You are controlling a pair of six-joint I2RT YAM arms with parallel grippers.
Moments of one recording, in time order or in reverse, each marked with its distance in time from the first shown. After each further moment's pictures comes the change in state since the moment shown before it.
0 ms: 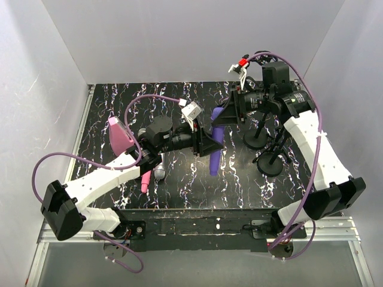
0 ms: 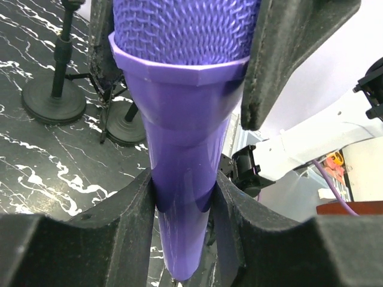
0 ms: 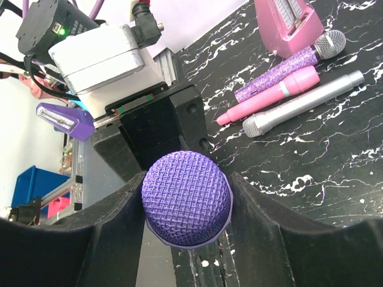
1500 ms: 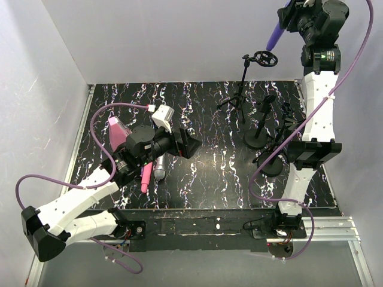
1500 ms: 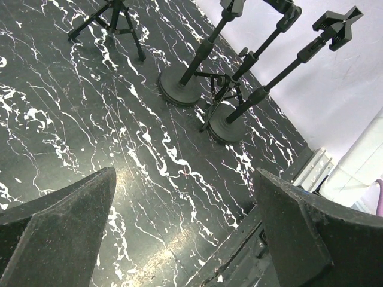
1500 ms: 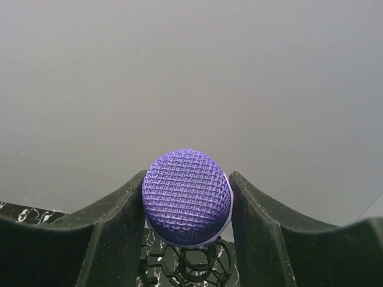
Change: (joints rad) left arm 0.005 -0.261 -0.064 -0.331 -0.486 0.033; right arm -0.388 0.609 0.980 0.359 0.881 -0.053
